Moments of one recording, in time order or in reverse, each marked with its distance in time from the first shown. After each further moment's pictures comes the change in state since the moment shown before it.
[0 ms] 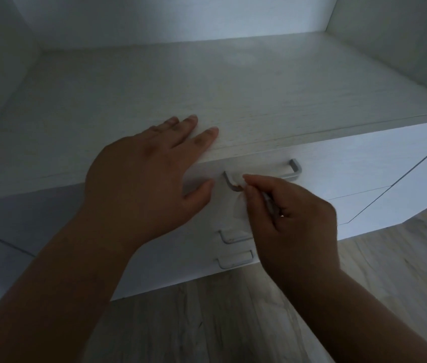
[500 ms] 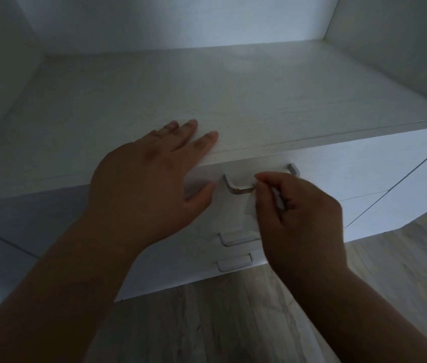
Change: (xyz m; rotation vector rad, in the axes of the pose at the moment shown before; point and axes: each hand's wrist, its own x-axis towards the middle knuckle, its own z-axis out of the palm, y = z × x) left_hand -0.001 0.004 -0.001 -0.020 -0.008 -0.035; right_hand 0.008 0.000 -0.009 -0.088 -0.025 0.035
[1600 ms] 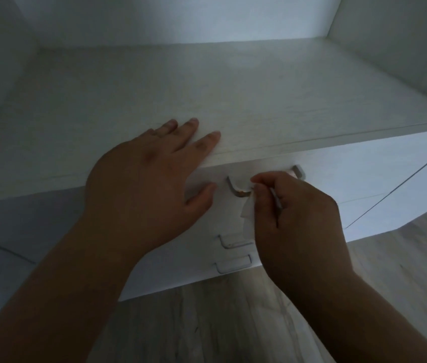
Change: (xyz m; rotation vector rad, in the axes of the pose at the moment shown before) left_hand 0.001 -0.005 0.002 -0.016 -0.056 -0.012; right_hand 0.005 -0.013 0.002 -0.056 -0.117 0.074
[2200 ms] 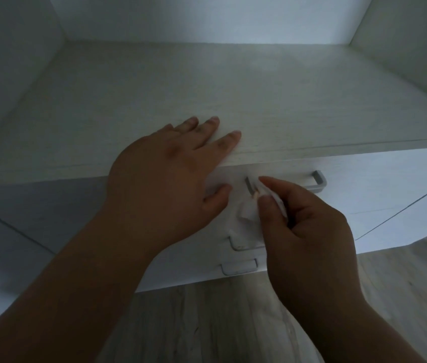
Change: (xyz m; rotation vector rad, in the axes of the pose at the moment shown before) left_hand -0.002 0.000 0.001 0.010 0.016 -0.008; right_hand -0.015 -0.016 0.005 0.303 -0.048 0.230
